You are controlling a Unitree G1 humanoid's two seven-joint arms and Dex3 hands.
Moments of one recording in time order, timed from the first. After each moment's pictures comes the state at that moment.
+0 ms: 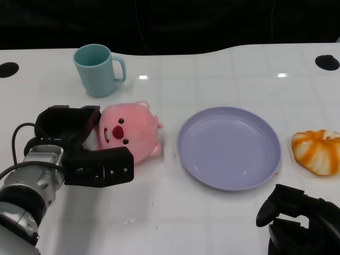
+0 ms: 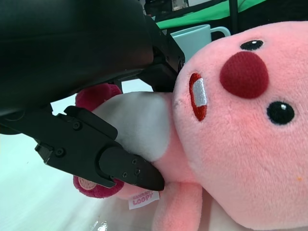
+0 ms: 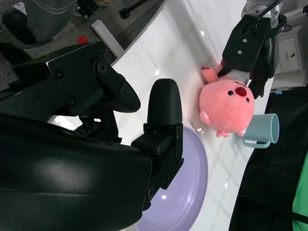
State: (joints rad) left arm -0.78 0.28 -0.55 1.18 0.75 -0.13 0.35; right arm 0.35 -0.25 0.04 -0.59 0.23 0.47 0.29
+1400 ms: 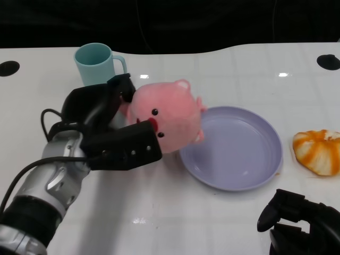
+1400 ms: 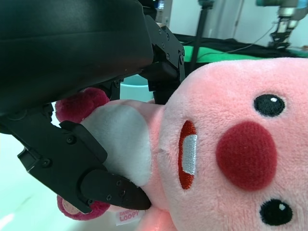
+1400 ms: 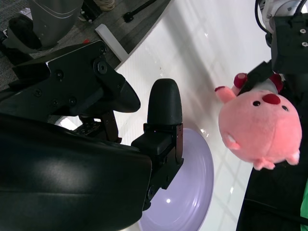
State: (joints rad) left arm -0.64 0.23 -0.39 0.61 0.62 -0.03 0.18; right arm 0.37 -0.25 0.04 -0.59 0.23 0.46 0.30
